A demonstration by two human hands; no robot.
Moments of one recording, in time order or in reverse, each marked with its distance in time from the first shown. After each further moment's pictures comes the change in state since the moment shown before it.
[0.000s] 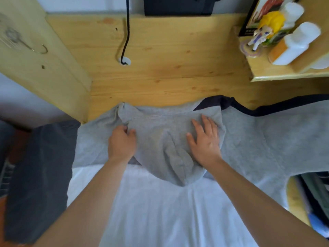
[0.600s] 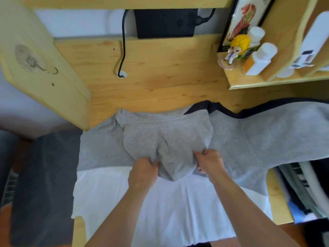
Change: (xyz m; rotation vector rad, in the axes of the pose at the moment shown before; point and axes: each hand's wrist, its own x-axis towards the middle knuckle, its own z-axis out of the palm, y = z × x) left_hand -0.099 0.009 0.021 0.213 -0.387 -0.086; right_hand -0.050 0.020 -0.026 0.575 -0.207 0.777
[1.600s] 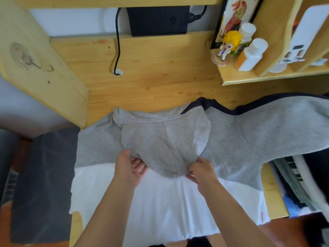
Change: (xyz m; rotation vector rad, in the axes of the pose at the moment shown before) left_hand 0.002 -0.001 -0.022 -1.480 -0.203 -0.488; right_hand -0.034 0.022 0.020 0.498 -0.135 0.180
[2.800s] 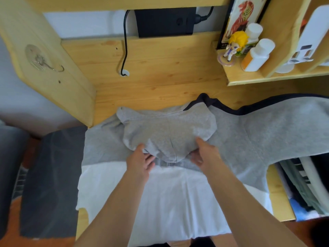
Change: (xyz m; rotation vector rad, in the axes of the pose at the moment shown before) left_hand 0.003 -0.003 0.018 0.148 0.065 0.085; right_hand 0.001 -0.063 0.011 0.184 0.079 0.073
